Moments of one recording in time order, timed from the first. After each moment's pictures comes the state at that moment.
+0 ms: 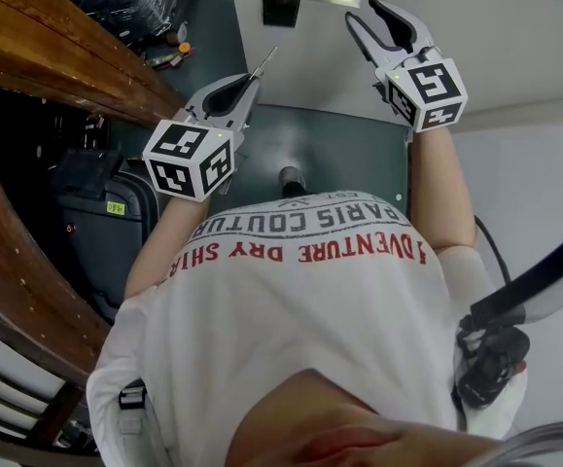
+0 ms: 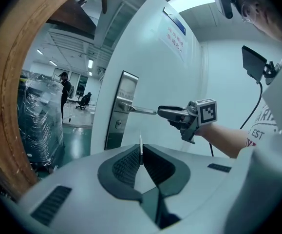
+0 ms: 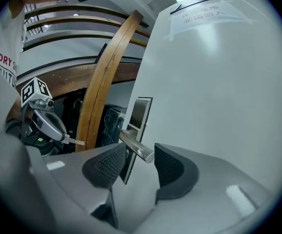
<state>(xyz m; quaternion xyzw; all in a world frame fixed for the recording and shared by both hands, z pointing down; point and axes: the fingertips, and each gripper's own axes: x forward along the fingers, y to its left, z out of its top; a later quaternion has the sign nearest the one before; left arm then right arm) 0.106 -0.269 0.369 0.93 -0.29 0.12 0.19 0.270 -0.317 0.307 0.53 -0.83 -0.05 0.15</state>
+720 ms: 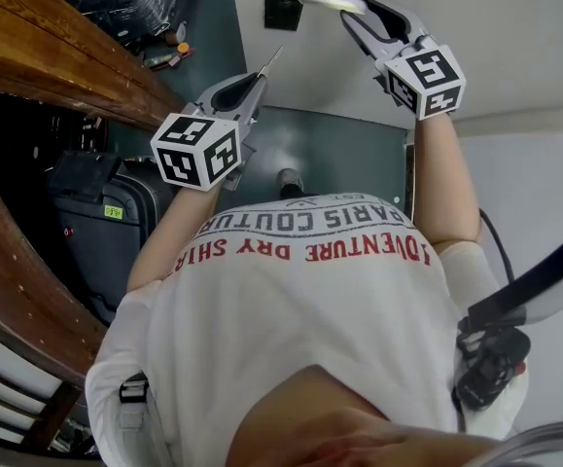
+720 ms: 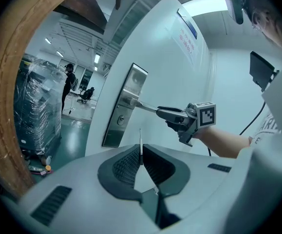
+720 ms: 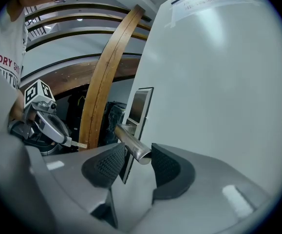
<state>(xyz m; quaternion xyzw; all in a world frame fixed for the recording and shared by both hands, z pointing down) 0.119 -0.276 0.382 0.92 -0.28 0.10 0.24 0.272 -0.333 0.317 0.50 -0.85 -0.04 0.17</state>
